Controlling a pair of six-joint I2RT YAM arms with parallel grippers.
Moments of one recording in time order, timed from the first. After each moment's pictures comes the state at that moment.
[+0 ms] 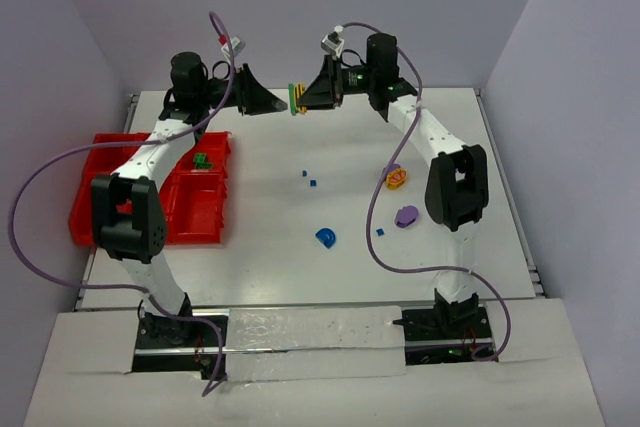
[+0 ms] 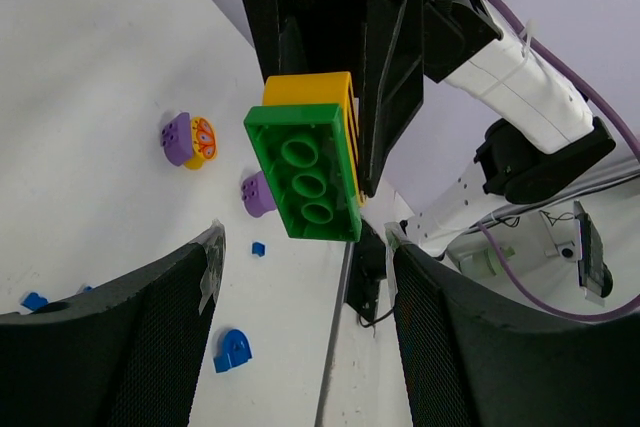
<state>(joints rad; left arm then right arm) -0.19 1.81 1.49 0.25 1.17 -0.78 0.33 2.09 1.90 0.05 -1.28 0.90</state>
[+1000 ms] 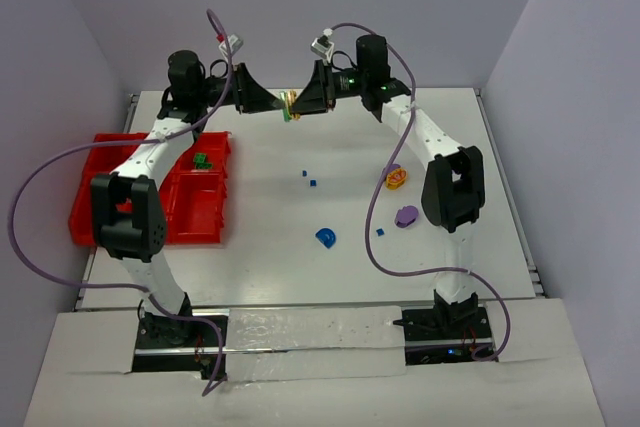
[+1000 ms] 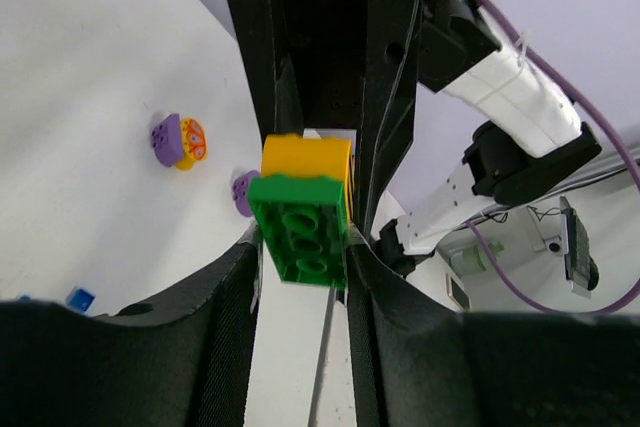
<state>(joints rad) -0.17 1.82 1.50 0.27 1.20 -0.82 0.37 2.09 1.93 -0.05 -1.27 0.76</state>
